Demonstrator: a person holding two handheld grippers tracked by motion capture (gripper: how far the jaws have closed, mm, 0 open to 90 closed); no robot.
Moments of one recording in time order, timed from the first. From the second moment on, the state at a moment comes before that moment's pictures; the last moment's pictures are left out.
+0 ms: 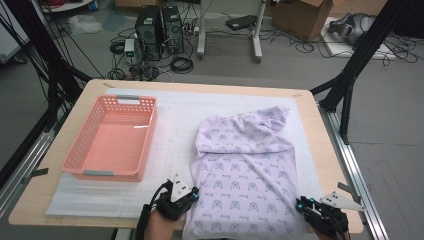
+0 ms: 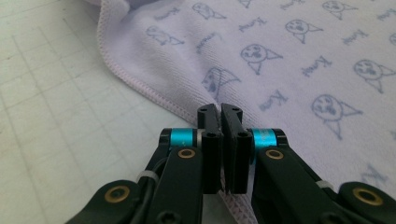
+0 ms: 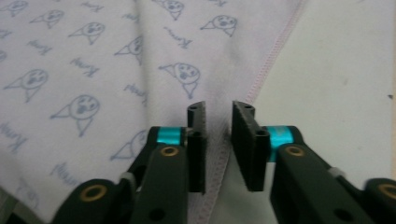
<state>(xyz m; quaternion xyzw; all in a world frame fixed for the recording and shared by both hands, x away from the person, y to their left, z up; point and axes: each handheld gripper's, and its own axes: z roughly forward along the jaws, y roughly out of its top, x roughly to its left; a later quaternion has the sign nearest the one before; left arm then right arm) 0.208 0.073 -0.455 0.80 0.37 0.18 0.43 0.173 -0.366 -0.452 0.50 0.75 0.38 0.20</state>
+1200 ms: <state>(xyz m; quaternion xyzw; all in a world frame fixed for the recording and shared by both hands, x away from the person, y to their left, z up) 0.195 0.106 -0.447 0.77 0.38 0.15 0.49 0.122 -0.383 -0.441 0.47 0.78 0.37 0.19</state>
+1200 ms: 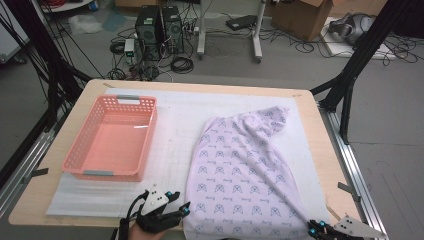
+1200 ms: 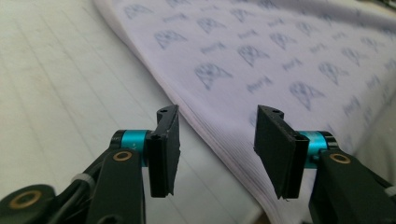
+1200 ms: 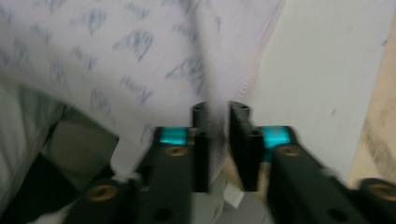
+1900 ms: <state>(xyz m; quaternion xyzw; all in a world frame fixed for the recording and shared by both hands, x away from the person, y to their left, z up) 0.297 0.079 -0.436 0.76 0.41 0.14 0.48 0.293 -0.354 -0.444 0.50 0.75 0.37 0.21</state>
